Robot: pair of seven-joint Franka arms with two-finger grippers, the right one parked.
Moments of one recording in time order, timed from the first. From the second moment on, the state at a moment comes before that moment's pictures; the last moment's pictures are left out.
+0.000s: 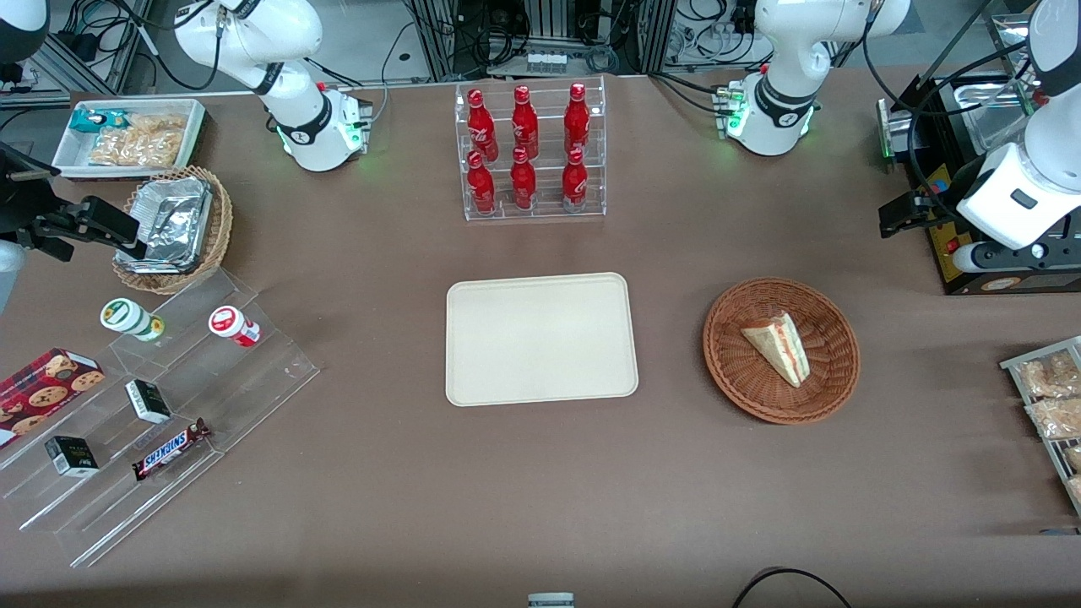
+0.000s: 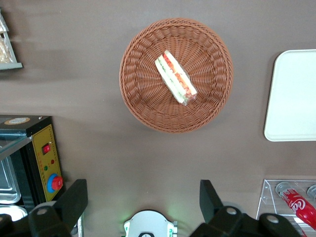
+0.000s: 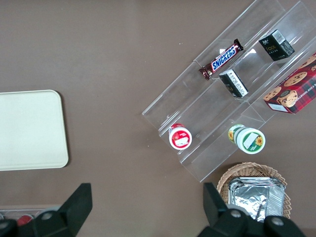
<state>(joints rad) -0.05 0.01 -0.03 -1.59 0.02 1.43 -0.10</state>
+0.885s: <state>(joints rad) -0.06 0.04 -0.05 -1.89 0.02 1.74 -0.09</state>
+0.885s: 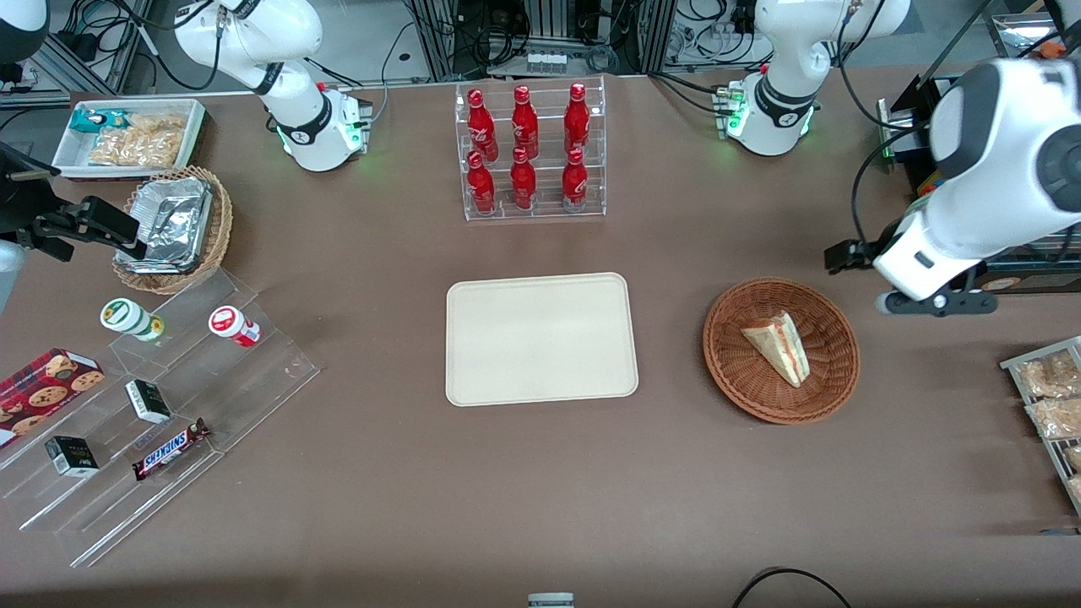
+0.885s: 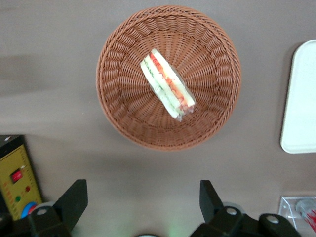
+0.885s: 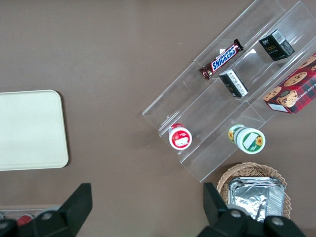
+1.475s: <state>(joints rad) -0.06 0.01 -0.05 -2.22 0.01 2.17 -0.11</state>
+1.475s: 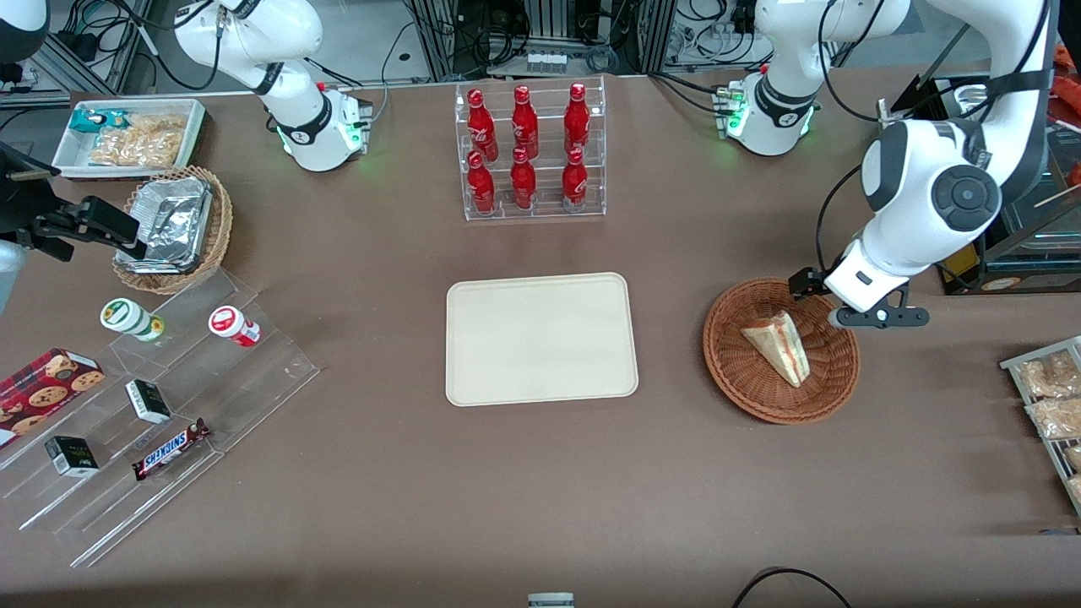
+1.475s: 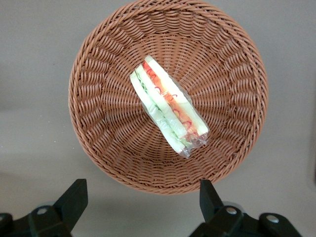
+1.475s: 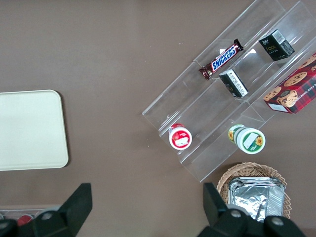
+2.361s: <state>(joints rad) -0.06 0.08 -0.12 -2.27 0.00 2.35 -0.84</state>
